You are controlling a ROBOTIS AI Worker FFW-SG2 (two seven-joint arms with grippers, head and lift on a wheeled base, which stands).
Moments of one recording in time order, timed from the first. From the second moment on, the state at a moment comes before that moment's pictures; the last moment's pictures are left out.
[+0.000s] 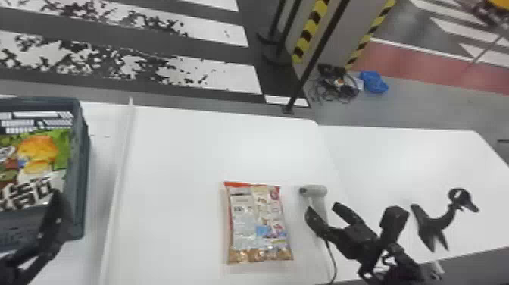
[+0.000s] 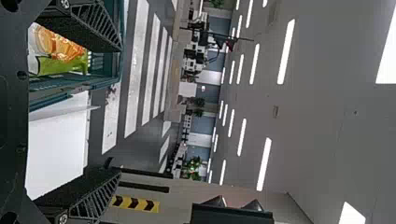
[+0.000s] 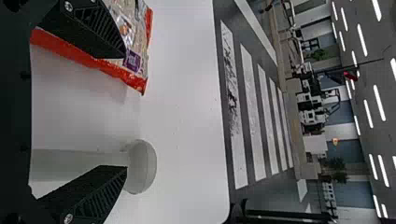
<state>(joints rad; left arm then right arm) 0.69 0.19 -0.12 -1.88 0.22 -0.50 -0.05 0.47 -0.24 -0.42 -1.60 -0.33 0.17 0.63</state>
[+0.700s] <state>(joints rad) 0.70 0.20 -0.11 -1.89 0.21 -0.50 -0.05 0.26 -0.32 -0.31 -1.57 -0.20 0.83 0.87</state>
